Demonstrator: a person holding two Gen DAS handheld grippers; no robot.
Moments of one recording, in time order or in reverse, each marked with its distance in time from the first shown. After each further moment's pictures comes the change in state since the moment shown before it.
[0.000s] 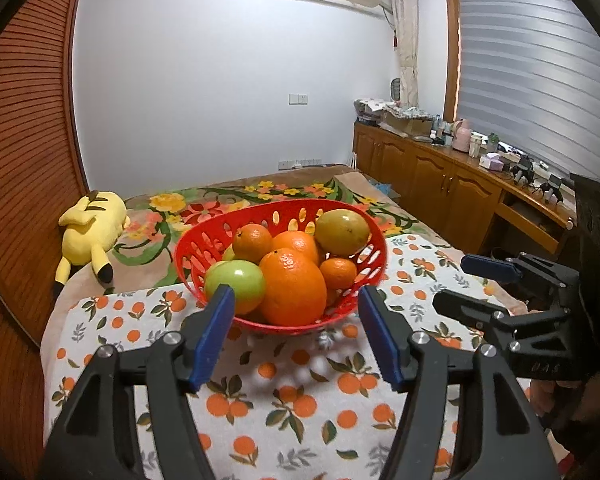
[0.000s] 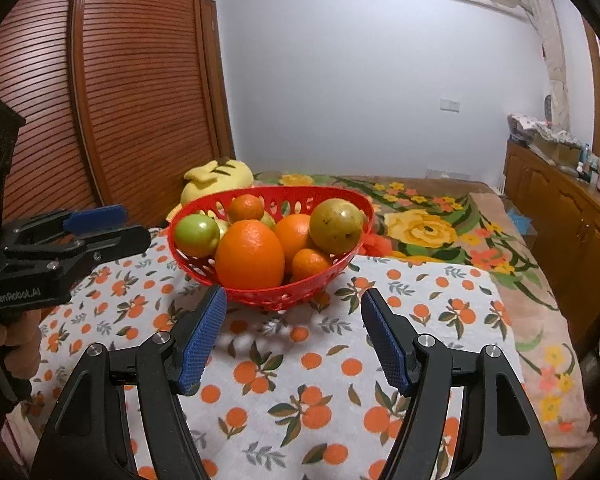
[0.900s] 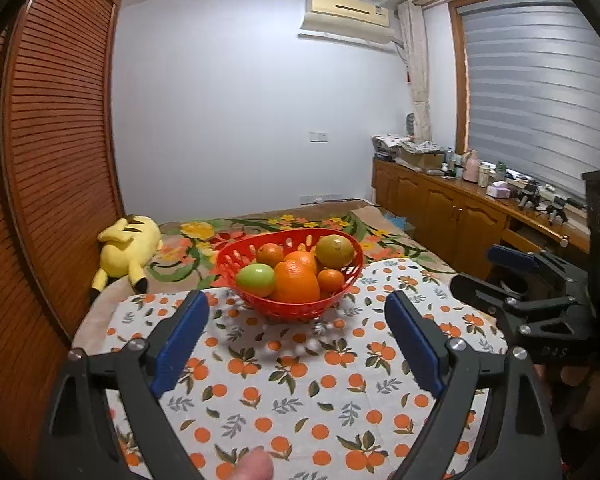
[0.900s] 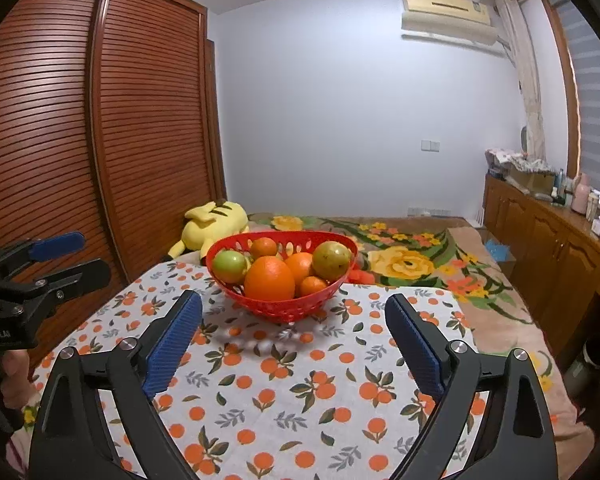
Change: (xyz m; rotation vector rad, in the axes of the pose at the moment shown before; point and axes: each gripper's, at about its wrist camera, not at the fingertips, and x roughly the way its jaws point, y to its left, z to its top) left arm -0.123 -0.037 -0.024 -0.014 -0.133 0.117; right arm -0.100 0.036 -0.008 -0.006 -0.153 -0.063
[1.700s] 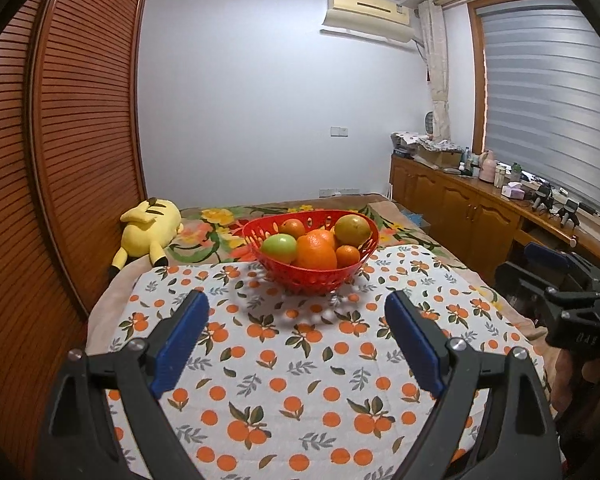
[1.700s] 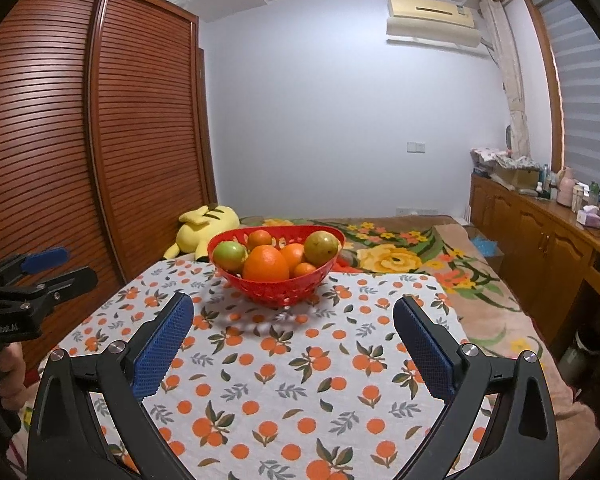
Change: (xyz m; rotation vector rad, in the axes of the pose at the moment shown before) left arm -0.034 0.011 -0.038 -0.047 0.026 0.054; right arm -0.039 0.003 -0.023 0.029 -0.023 -0.040
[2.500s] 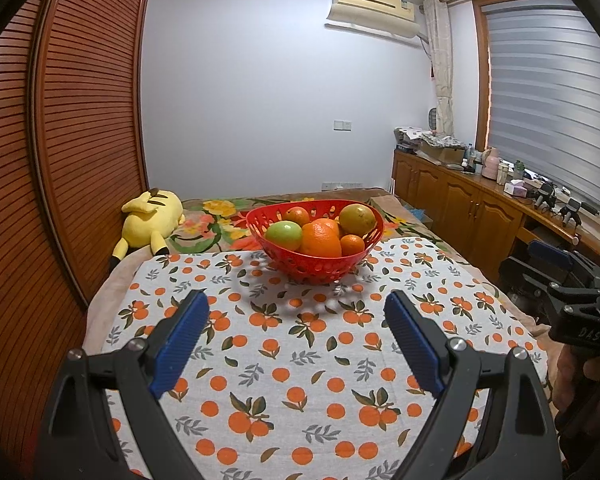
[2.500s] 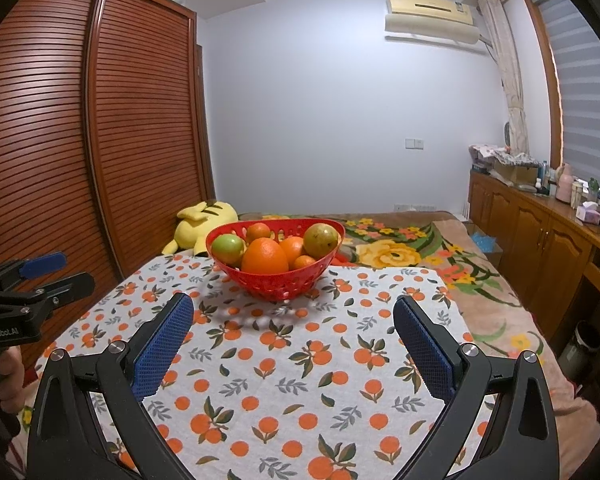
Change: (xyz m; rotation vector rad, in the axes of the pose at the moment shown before) left arm 0.008 0.006 -0.010 -0.014 0.019 0.001; right arm 0.001 0.000 -0.005 0.002 0.011 -0.007
